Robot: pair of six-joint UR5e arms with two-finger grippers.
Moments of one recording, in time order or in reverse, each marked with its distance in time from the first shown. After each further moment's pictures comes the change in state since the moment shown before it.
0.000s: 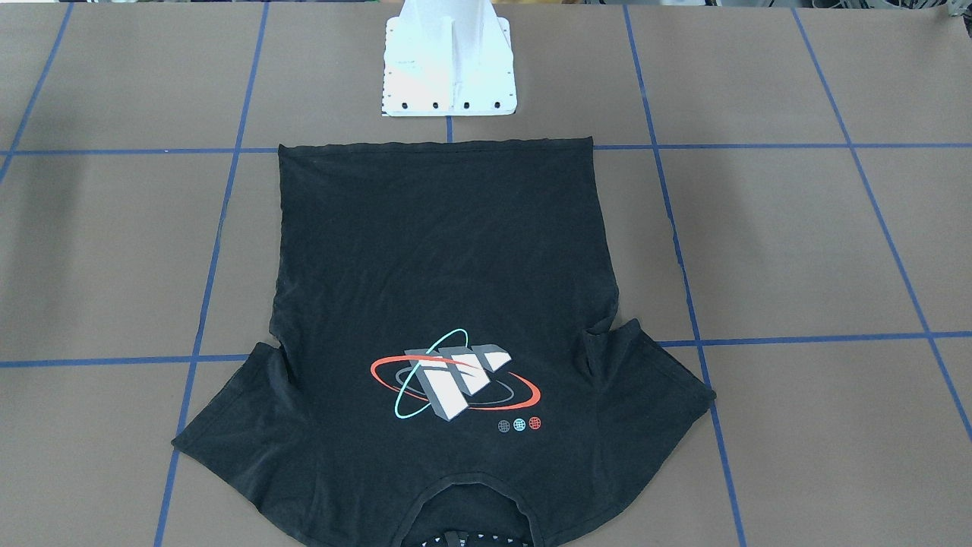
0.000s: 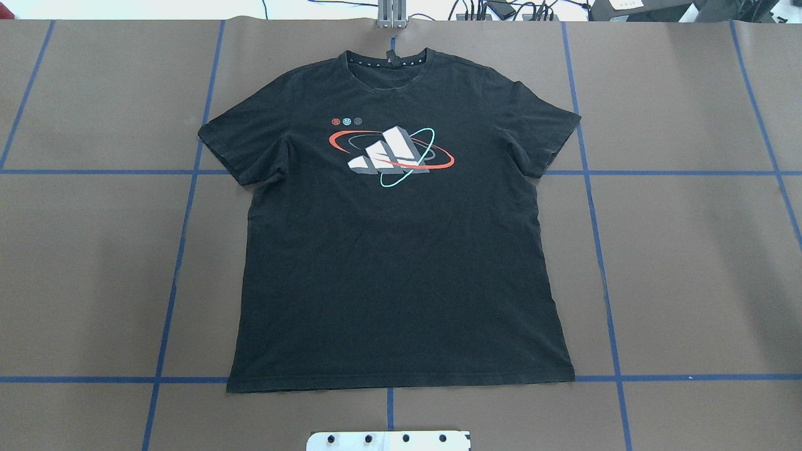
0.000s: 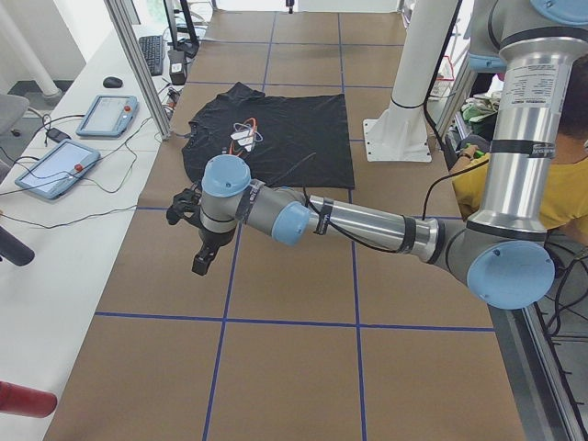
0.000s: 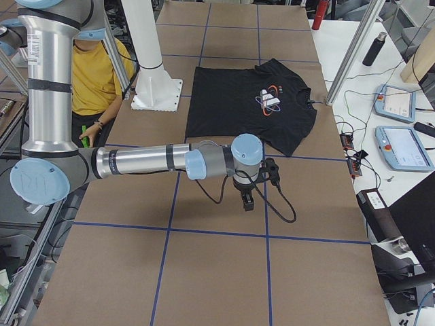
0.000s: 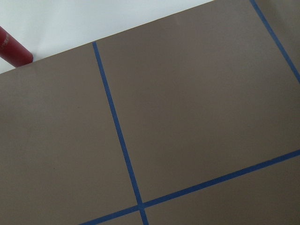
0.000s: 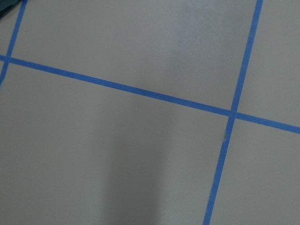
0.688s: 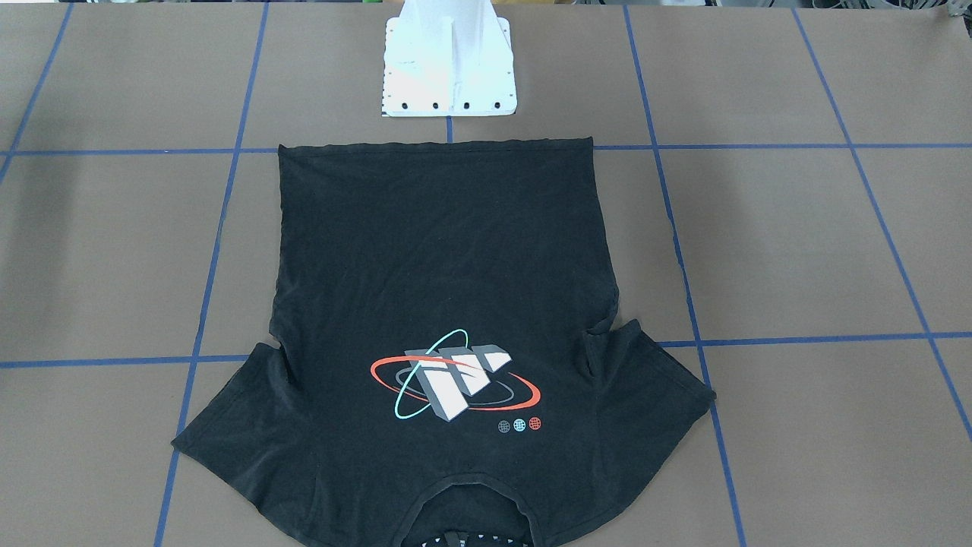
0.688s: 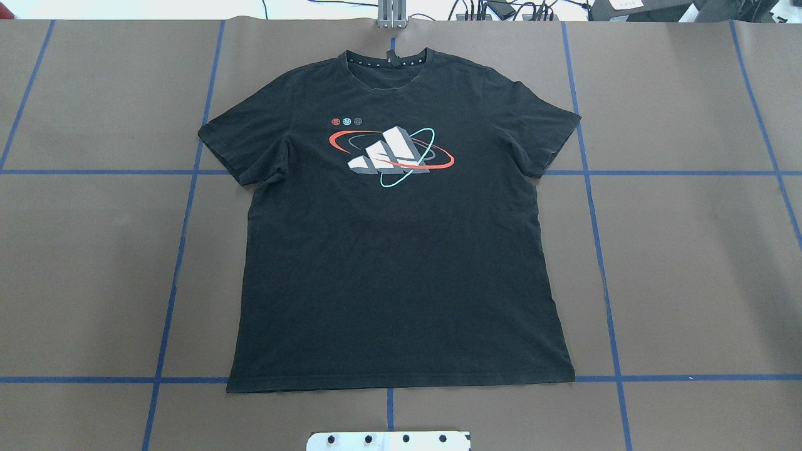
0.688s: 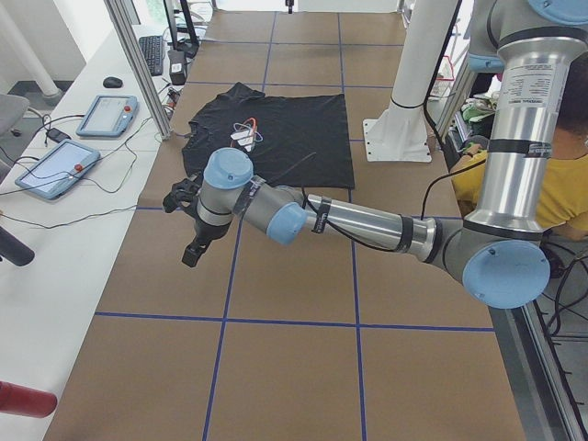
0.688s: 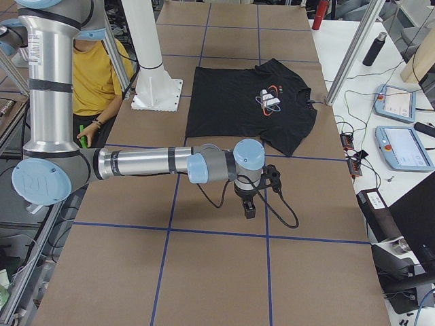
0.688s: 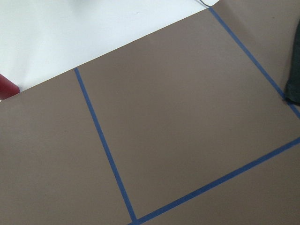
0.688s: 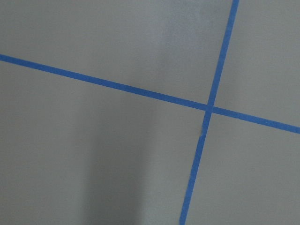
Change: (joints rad) left arm 0.012 -0.037 0.019 -0.071 0.061 -0.006; right arm 0.004 0.014 -0.053 -0.008 -0.041 -0.017
